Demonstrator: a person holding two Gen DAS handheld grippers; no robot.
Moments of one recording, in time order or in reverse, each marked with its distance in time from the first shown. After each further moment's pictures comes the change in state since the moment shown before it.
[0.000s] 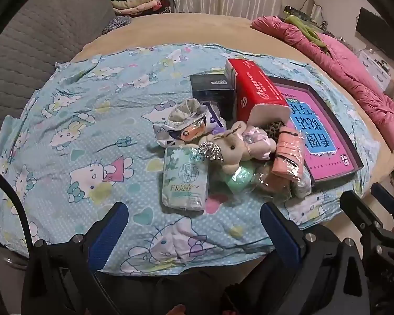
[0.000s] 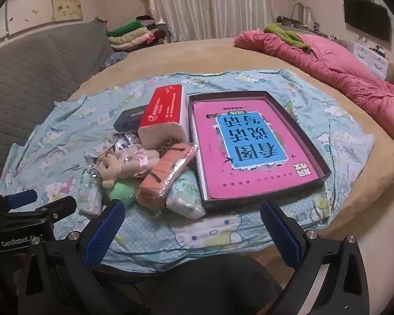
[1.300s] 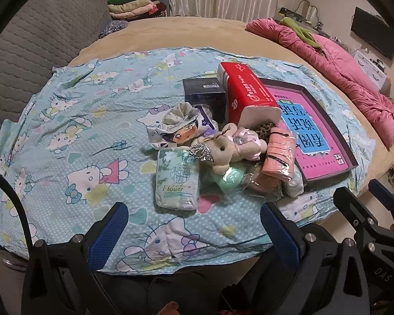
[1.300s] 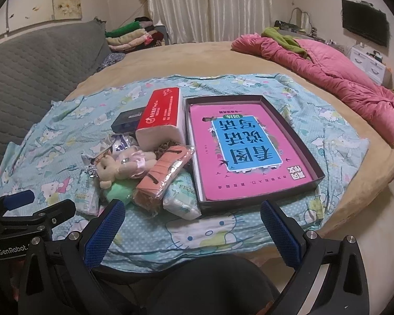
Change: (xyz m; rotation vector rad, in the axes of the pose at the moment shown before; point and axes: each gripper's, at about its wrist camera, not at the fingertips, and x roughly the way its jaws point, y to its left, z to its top) left arm -0.008 -0.008 -0.005 0.015 -0.012 -0.006; right arm -0.006 0.002 0.001 -0.022 -0.008 -0.038
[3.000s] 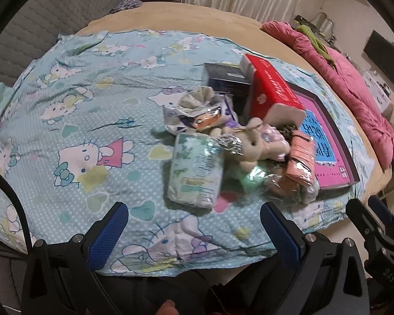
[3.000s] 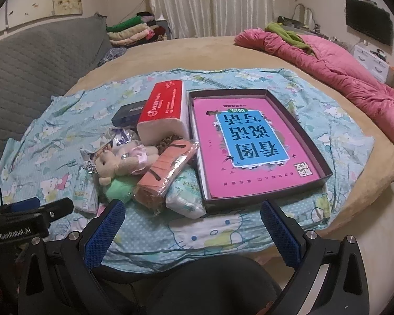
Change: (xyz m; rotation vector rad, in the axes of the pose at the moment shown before) left arm 0.034 0.044 -0.005 -0.146 0.059 -0.074; right arm 0.018 0.006 0.000 -0.005 0.040 0.014
